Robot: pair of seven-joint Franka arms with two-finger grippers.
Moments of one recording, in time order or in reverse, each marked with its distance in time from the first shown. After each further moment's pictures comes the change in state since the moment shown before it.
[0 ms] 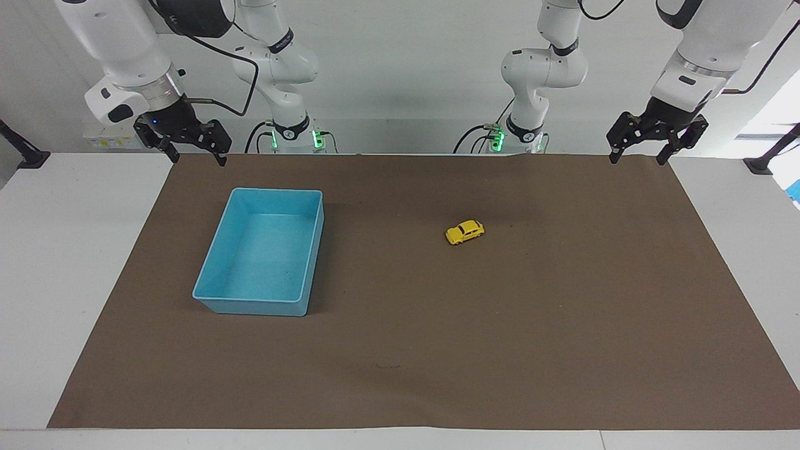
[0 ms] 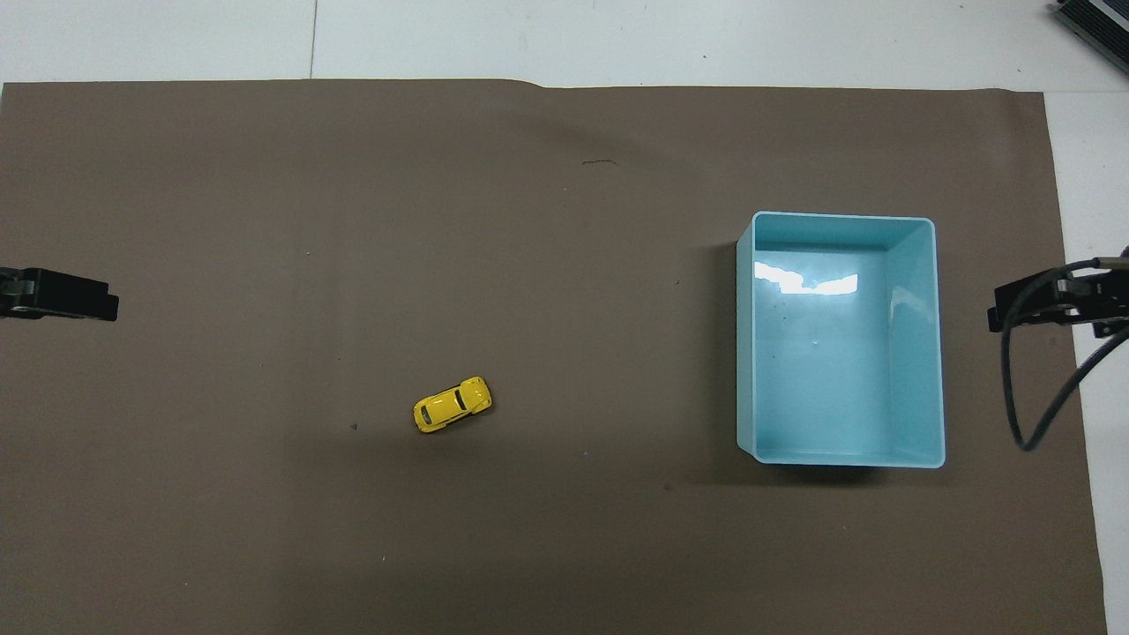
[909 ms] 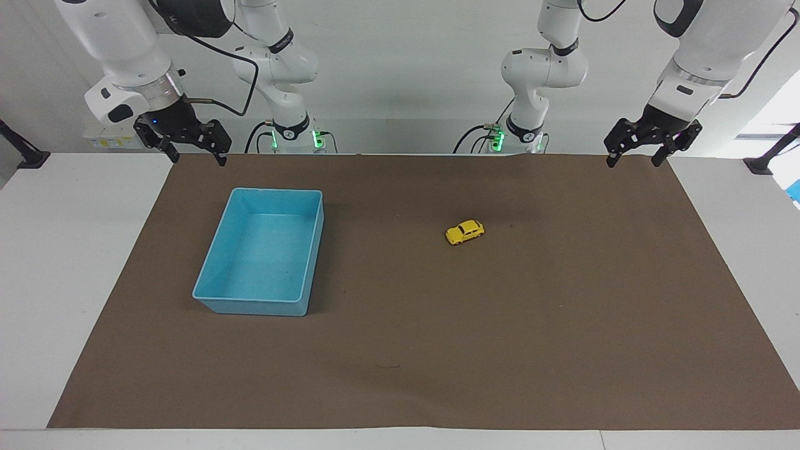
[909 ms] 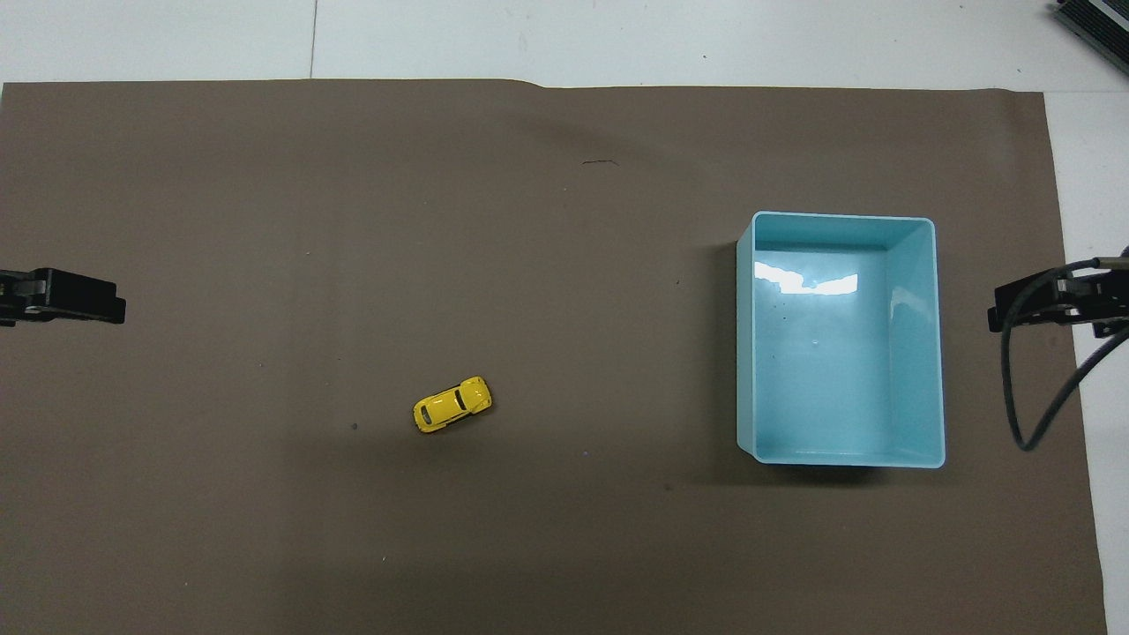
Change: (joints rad) left arm 0.001 0.000 0.004 -0.031 0.000 -0.003 -0.097; right arm 0.000 0.000 0.000 0.000 0.000 0.000 0.000
